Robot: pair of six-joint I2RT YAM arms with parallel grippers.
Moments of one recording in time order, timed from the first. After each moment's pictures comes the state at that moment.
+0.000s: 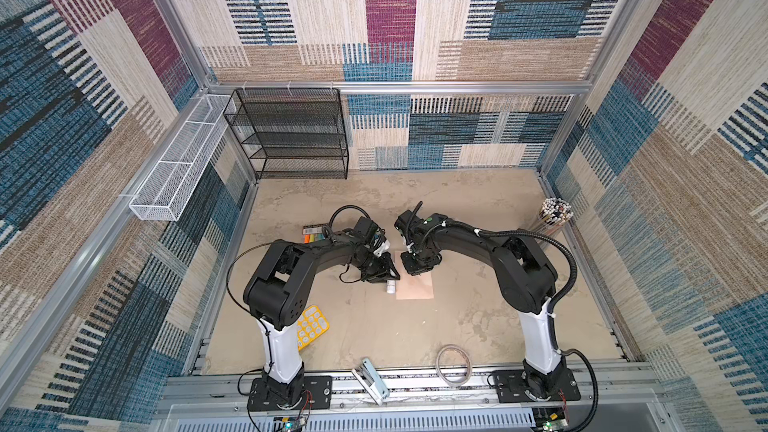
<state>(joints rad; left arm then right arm) -0.49 1.89 1.09 -0.44 0.64 -0.51 0.71 2.08 1.54 -0.91 -0.07 0.35</state>
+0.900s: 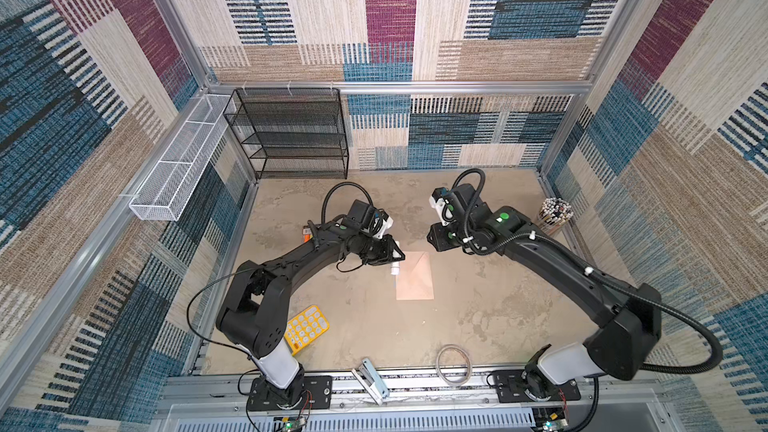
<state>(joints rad) -0.50 1.64 1.18 -0.50 0.61 -0.52 0.63 1.41 1.31 -0.75 -0.07 0.32</state>
